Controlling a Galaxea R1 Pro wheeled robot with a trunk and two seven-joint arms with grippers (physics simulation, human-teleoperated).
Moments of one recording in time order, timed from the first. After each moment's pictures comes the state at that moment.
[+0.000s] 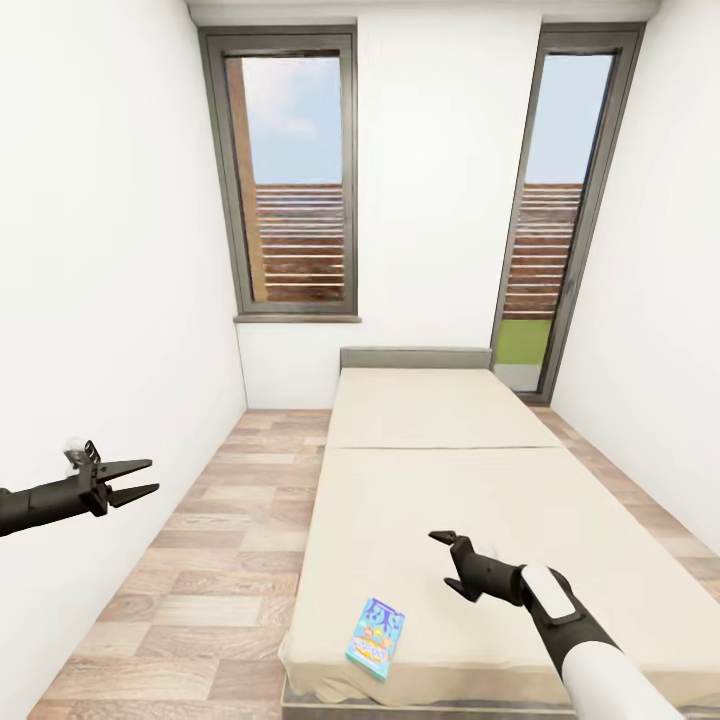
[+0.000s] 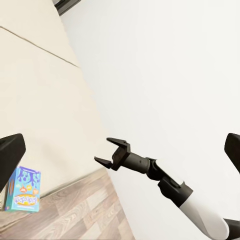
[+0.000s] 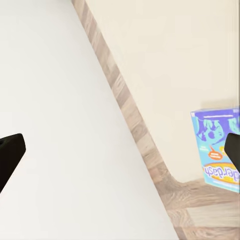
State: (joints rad) left arm -0.78 0.64 0.02 -0.59 0.41 0.95 -1.51; right arm -0.62 -0.03 -0.29 -0.53 -0.92 0.76 0.12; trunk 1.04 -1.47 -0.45
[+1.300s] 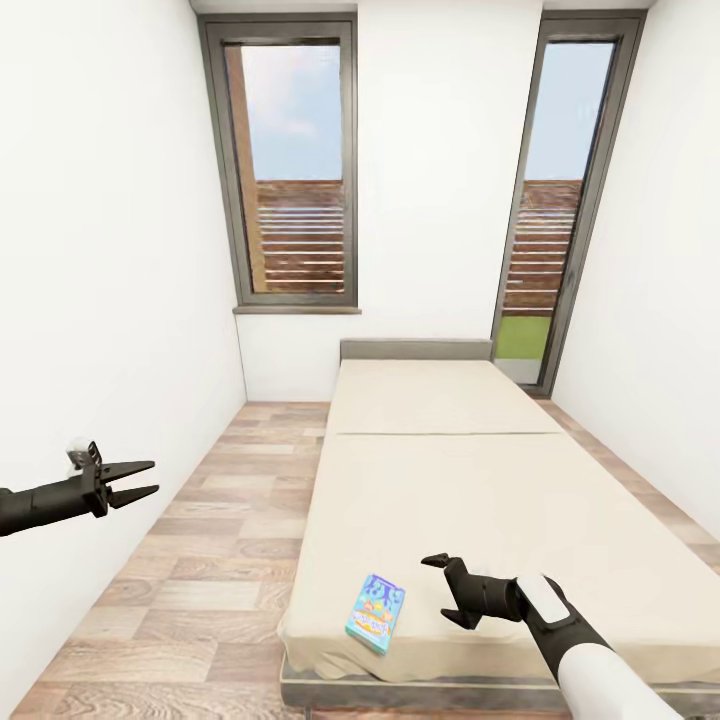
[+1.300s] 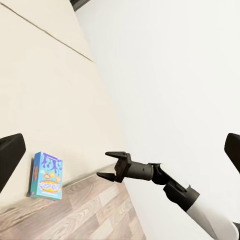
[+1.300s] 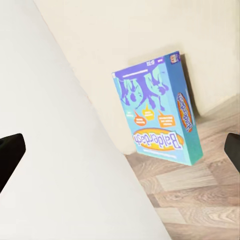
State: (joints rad) left arm -0.78 0.64 0.02 -0.59 0.41 0.95 -1.47; right arm -0.63 -0.02 -0.29 -0.45 -0.92 0.84 0.02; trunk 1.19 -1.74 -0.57
